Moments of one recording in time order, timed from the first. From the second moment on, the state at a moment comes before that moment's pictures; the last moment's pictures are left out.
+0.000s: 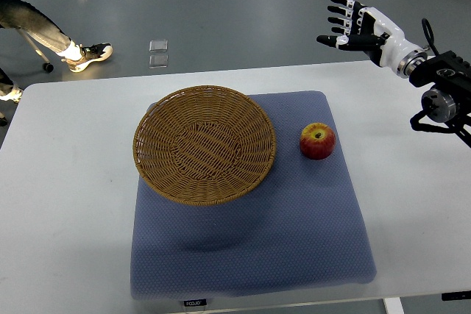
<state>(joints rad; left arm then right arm) -0.01 0.00 -0.11 -0.13 0.07 -0.05 -0.03 0.94 -0.47 0.43 0.80 -0.43 0.14 0.32</state>
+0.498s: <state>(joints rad) -0.01 0.00 -0.11 -0.13 0.07 -0.05 -0.03 0.98 -0.62 0.40 1.02 -1.09 0.47 0.34</state>
